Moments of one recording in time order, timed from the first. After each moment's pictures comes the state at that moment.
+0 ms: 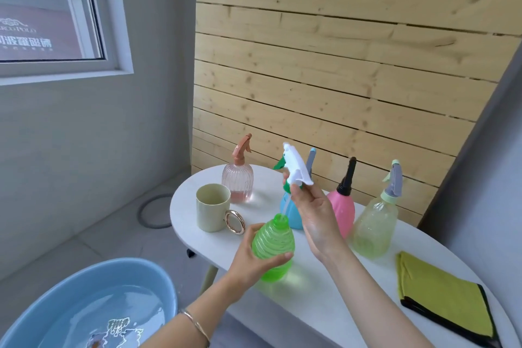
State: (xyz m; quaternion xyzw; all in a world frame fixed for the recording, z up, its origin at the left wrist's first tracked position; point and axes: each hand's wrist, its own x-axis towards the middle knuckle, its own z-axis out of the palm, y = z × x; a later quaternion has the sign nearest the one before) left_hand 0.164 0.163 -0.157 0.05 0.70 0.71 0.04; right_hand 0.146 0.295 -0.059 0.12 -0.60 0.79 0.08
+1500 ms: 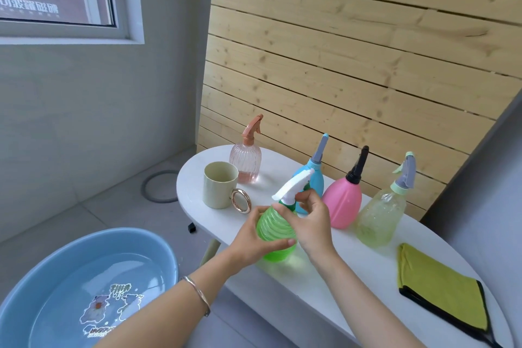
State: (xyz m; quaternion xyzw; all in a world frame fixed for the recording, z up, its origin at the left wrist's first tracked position) left_hand 0.163 0.155 -0.157 0.06 0.74 0.67 0.05; right_hand 0.155 0.284 -0.105 0.02 -0.78 0.61 0.15
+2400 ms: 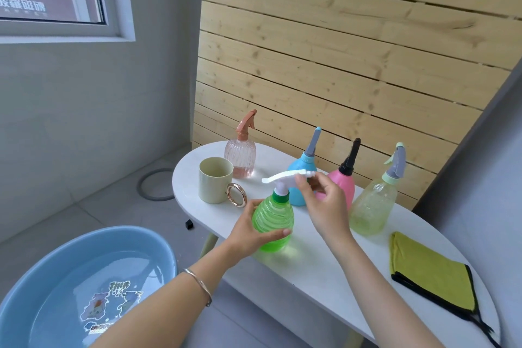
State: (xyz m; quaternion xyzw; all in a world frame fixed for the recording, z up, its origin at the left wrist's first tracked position) left_hand 0.159 0.156 -0.164 0.04 0.73 0.68 0.06; right_hand 0.167 0.306 -0.070 0.06 -0.80 0.56 0.22
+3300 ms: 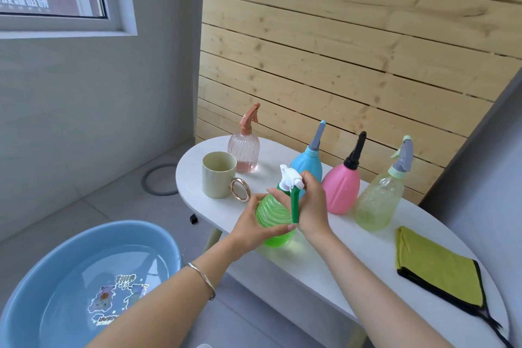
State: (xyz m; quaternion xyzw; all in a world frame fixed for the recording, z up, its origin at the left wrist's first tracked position) left_hand 0.158 0.156 -0.164 0.05 0.75 0.65 0.05; right_hand 0.150 0.283 -0.096 0.07 -0.84 0.51 0.18
